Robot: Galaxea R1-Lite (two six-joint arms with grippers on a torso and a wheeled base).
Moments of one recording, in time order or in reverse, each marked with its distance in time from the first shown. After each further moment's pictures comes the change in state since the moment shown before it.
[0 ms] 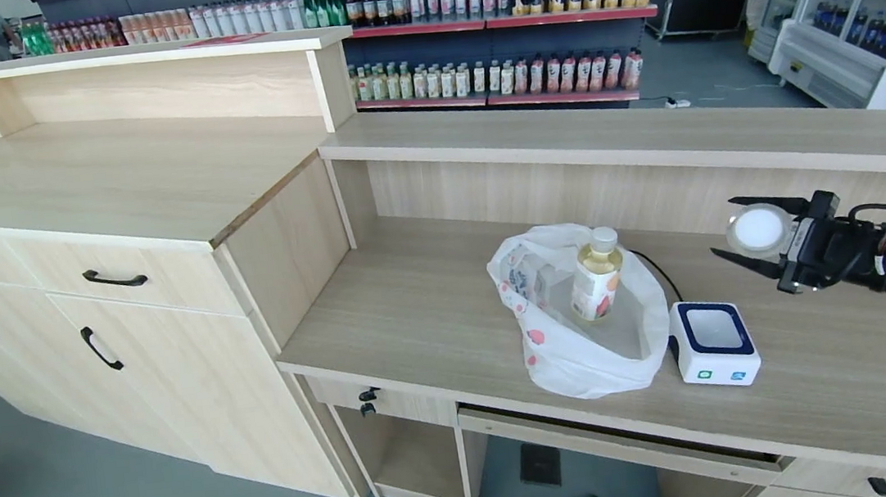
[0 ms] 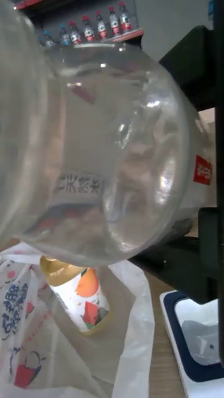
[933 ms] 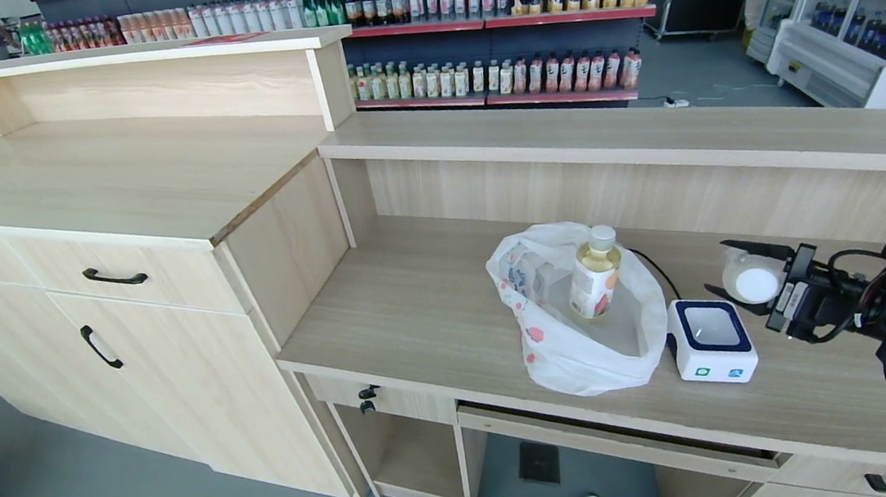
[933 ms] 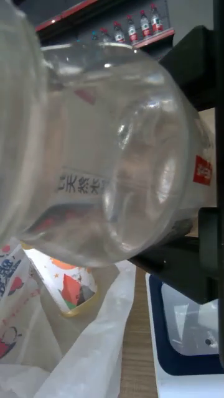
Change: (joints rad) left arm 0.000 0.000 0.000 0.000 0.000 0.000; right arm -0.087 0.347 0.000 -0.457 0.203 0.028
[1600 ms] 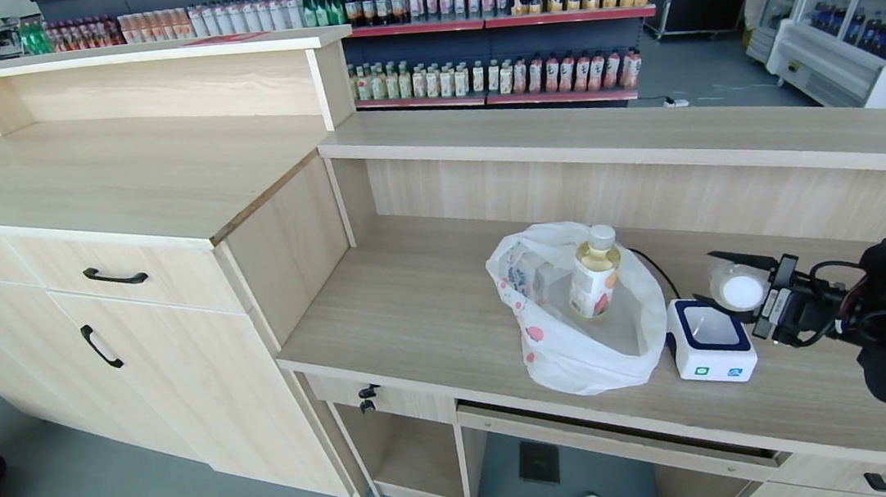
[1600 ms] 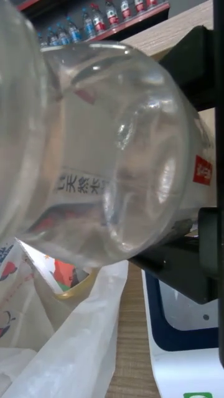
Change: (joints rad) left arm 0.000 0.000 0.000 0.000 0.000 0.000; right arm 0.014 0.076 -0.048 0.000 0.001 0.029
